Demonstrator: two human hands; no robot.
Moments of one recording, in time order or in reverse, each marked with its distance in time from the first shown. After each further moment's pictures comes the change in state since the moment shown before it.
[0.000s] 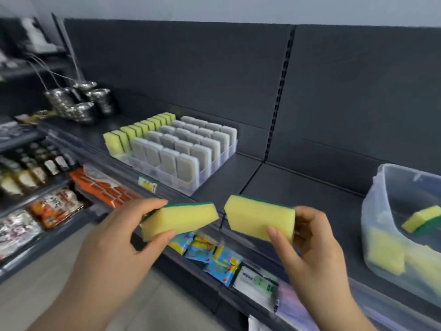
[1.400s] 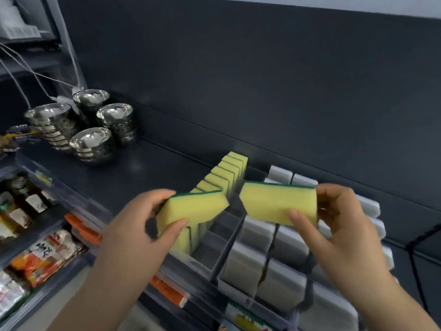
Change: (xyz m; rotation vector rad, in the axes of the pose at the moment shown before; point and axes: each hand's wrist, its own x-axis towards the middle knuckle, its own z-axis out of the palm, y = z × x) left_hand 0.311 -0.388 -0.009 -0.178 -0.042 -0.130; right_hand 0.294 -0.013 0.374 -0.244 -0.089 0.034
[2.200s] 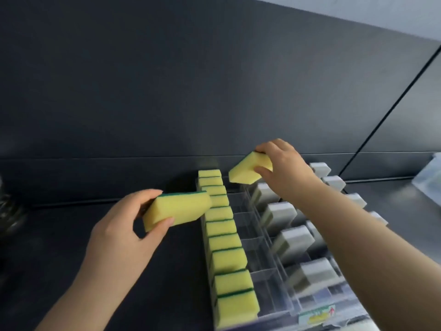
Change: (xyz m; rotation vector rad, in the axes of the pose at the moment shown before) left_hand 0.208 -0.139 0.010 -0.249 -0.433 0.398; right_hand 0.144 -0.009 0.111 -0.844 0.087 0.309
